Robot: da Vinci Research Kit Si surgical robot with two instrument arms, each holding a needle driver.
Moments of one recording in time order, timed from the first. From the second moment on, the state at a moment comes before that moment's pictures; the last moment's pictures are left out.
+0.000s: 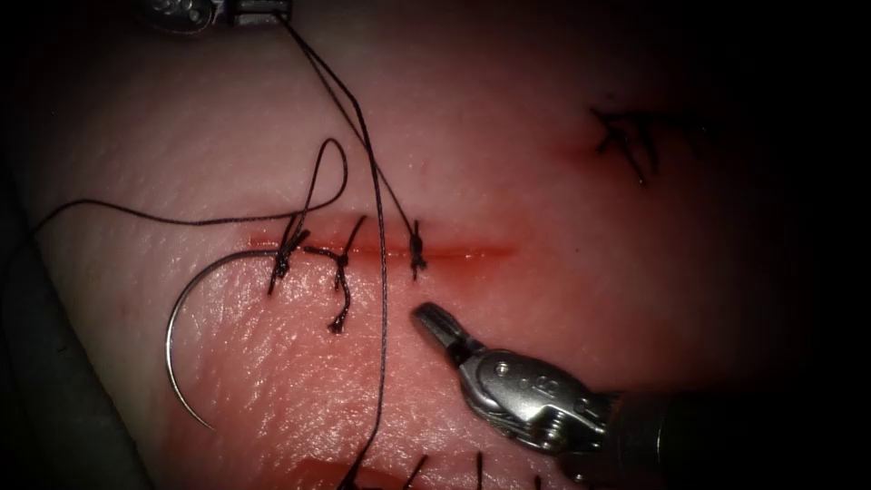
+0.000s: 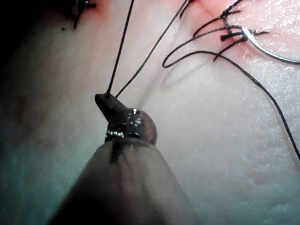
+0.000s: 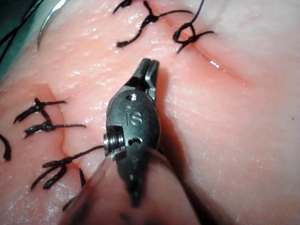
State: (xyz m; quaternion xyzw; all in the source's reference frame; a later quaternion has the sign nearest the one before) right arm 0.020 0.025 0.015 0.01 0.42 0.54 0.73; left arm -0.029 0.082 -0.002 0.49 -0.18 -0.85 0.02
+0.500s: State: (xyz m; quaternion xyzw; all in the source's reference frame) right arm 0.020 0.027 0.017 -0.08 0.49 0.49 0.72; left arm -0.029 0.082 -0.002 0.49 -0.19 -0.85 0.02
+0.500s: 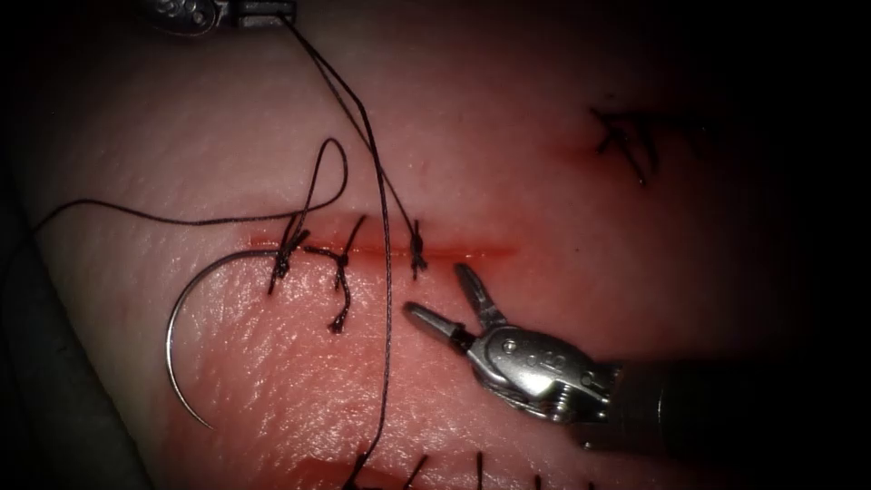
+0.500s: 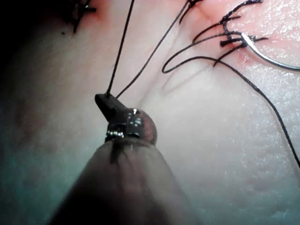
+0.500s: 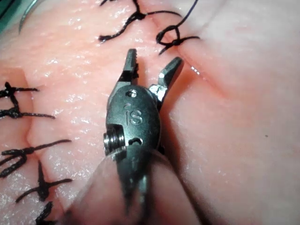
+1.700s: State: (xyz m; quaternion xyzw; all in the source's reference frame) right arm 0.021 0.029 0.015 -0.09 0.51 0.47 0.71; left arm -0.029 0.081 -0.002 0.49 -0.18 -0.85 0.01
